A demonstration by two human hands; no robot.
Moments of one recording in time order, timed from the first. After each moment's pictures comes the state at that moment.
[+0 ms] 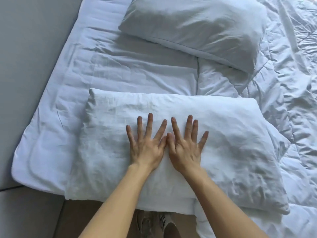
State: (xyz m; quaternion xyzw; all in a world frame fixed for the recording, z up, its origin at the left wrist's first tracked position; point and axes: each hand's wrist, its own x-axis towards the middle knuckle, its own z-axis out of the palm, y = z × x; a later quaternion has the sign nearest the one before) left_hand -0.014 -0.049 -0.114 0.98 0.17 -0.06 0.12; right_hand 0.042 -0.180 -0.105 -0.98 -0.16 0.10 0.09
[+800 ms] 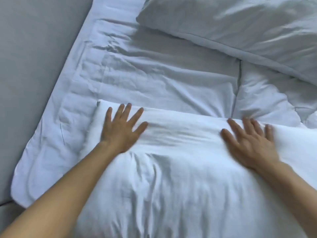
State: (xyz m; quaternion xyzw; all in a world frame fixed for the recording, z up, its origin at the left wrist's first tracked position) left_hand 0.086 0.130 -0.176 0.95 0.23 -0.20 0.02; right_hand 0.260 -0.227 -0.161 -0.95 -0.18 0.24 -0.05
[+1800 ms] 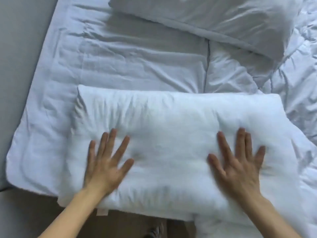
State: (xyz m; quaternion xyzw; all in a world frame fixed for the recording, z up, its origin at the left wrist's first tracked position) left_hand -0.075 0.035 -0.125 0.97 0.16 -0.15 0.09; right_hand 0.095 -0.315 -0.107 -0.98 -0.17 0.13 0.03
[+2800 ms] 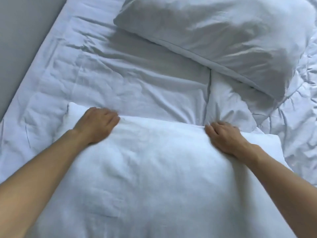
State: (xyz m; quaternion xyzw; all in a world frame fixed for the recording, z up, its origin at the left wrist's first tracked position) left_hand 0.120 0.151 -0.158 0.97 0.13 -0.18 0.09; right_hand 0.316 -0.238 -0.138 -0.91 -0.31 0.28 -0.03
